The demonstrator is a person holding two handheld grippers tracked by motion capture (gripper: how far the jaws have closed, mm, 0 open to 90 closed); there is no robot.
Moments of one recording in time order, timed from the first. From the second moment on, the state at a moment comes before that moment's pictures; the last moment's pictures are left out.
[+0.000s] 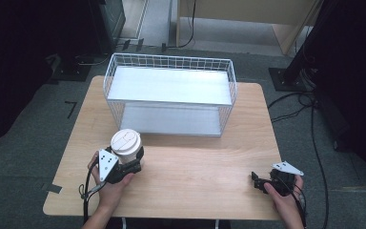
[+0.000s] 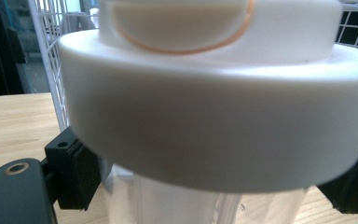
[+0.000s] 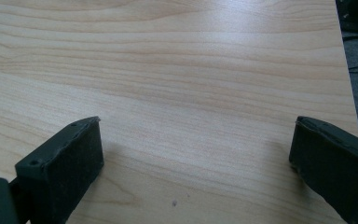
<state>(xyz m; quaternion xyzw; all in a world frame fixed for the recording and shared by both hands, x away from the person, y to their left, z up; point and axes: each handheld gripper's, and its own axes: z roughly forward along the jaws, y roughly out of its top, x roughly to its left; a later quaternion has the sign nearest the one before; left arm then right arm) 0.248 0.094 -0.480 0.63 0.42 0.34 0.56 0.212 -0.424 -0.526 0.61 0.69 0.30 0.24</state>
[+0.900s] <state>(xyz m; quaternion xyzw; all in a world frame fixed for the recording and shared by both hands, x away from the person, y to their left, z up) 0.251 0.088 -0.389 0.59 0.37 0.37 0.61 0.212 -0.424 -0.526 0.61 0.69 0.30 0.24</state>
